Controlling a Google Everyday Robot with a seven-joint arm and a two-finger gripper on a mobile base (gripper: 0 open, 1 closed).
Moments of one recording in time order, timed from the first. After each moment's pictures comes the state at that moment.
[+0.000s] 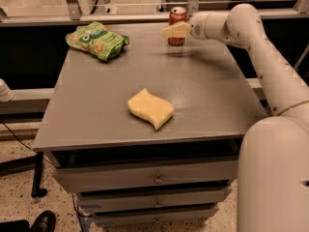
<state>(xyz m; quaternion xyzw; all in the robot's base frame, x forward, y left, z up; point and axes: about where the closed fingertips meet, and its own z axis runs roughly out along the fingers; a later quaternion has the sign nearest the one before) 0.878 -0.115 0.894 -0.30 0.73 0.21 0.58</state>
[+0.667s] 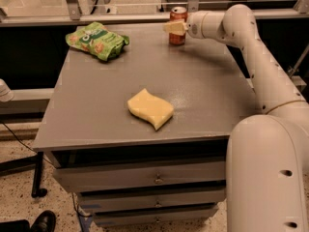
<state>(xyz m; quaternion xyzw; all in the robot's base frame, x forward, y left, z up) 0.899 -0.104 0.892 -0.31 0.72 0.21 0.59</state>
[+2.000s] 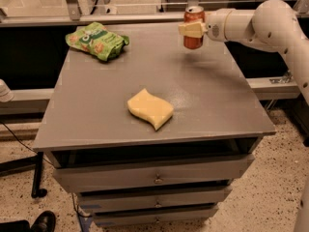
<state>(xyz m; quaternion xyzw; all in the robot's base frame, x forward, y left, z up) 0.802 -0.139 0.930 -0.32 0.72 0.20 0.58</state>
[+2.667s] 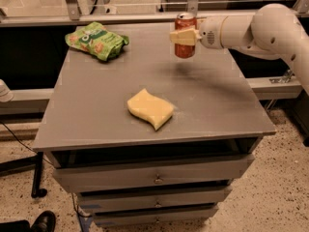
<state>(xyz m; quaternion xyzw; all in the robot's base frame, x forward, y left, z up) 0.747 -0.104 0.933 -0.33 0.72 0.24 0.56</state>
